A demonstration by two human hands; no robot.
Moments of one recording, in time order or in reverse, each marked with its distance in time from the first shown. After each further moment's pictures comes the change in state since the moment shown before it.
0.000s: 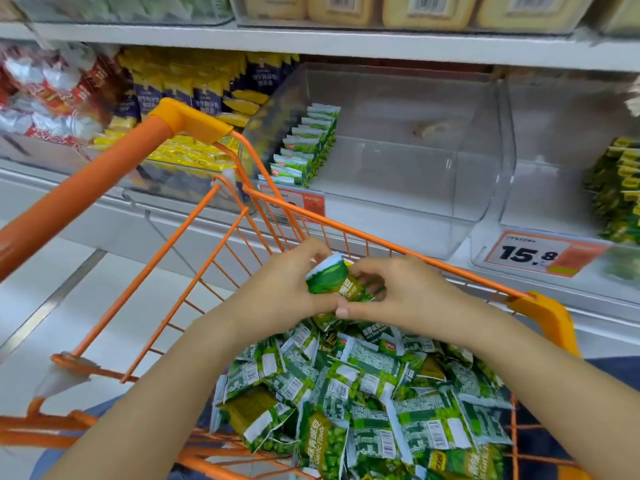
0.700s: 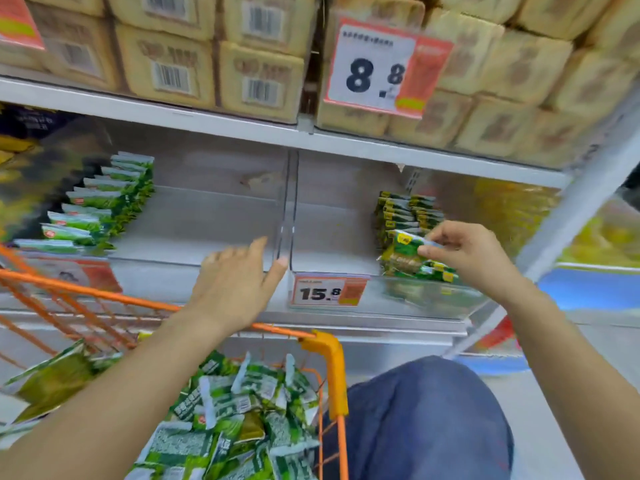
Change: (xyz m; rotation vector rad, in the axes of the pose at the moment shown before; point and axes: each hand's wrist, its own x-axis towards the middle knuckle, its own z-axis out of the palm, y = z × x) left_hand 0.126 0.109 0.089 0.460 0.148 0.159; right_hand -0.162 0.178 -0.180 -0.091 0.684 0.495
